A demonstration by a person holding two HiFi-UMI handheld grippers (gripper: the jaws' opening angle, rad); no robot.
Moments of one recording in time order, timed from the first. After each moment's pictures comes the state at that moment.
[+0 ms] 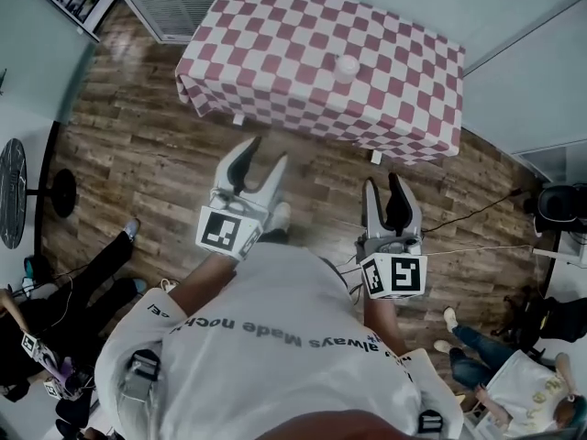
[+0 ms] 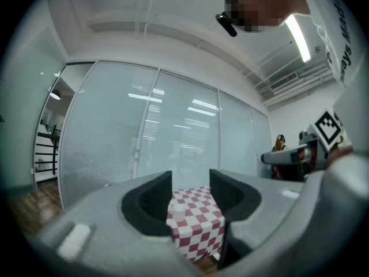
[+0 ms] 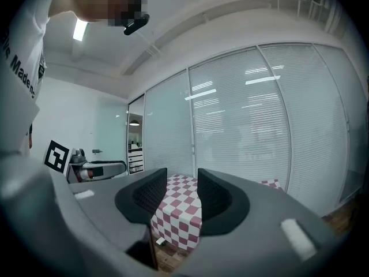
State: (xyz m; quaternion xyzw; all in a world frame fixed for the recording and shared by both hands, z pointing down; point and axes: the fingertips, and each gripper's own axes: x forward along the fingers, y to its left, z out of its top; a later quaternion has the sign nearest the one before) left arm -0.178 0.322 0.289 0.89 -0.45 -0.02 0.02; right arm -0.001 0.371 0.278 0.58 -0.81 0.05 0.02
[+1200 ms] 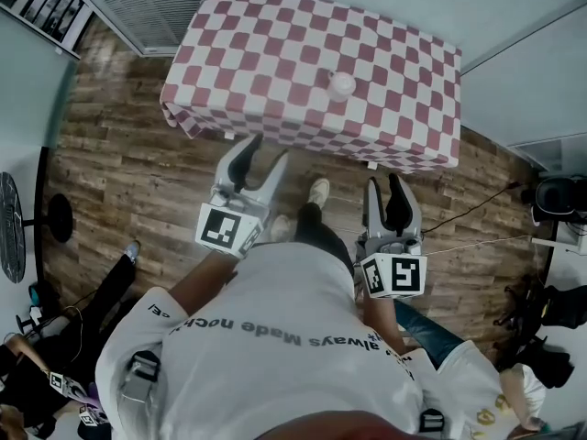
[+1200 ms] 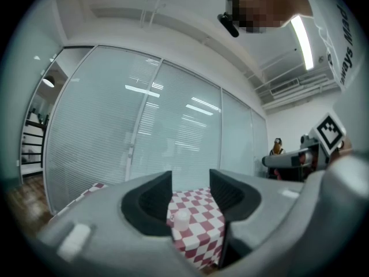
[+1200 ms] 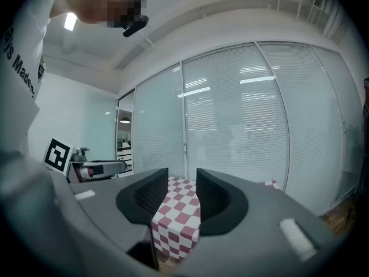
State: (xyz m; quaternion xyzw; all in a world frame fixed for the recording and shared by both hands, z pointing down) left arm -0.179 0.185 0.302 0.91 -0.41 -0.03 0.05; right arm -0.005 0.251 0.291 0.61 -0.79 0.06 0.02
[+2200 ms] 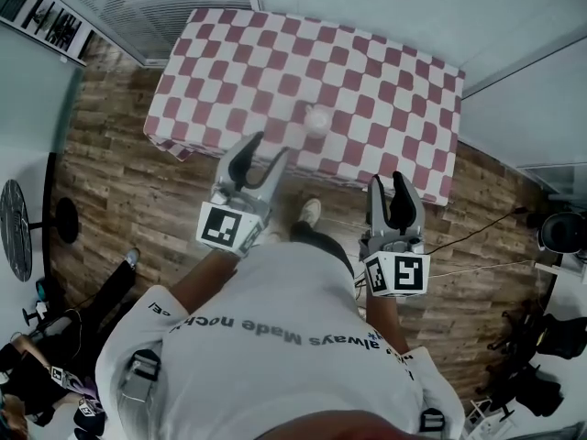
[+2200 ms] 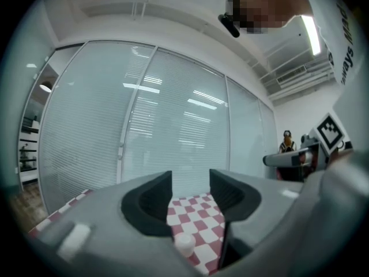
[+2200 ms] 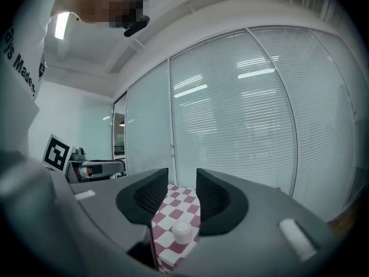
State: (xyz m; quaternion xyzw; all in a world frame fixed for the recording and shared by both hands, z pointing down) left arm -0.041 0.028 0.303 0.90 -0.44 -0.01 0.04; right arm 0.141 0.085 0.298 0.59 -0.80 0.07 0.00
